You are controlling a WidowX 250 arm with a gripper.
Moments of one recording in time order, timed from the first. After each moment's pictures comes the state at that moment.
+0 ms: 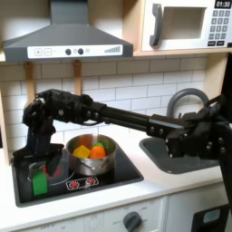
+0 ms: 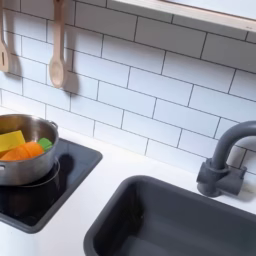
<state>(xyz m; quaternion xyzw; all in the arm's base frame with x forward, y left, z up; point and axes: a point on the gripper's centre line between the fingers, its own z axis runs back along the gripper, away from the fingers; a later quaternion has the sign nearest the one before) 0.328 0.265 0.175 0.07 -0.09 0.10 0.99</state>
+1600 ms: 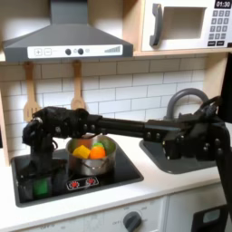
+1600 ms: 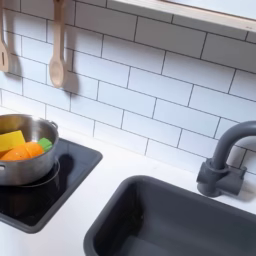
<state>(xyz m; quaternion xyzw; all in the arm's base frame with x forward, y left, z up) 0.321 0.255 0.138 0.03 -0.07 0.08 0.99</state>
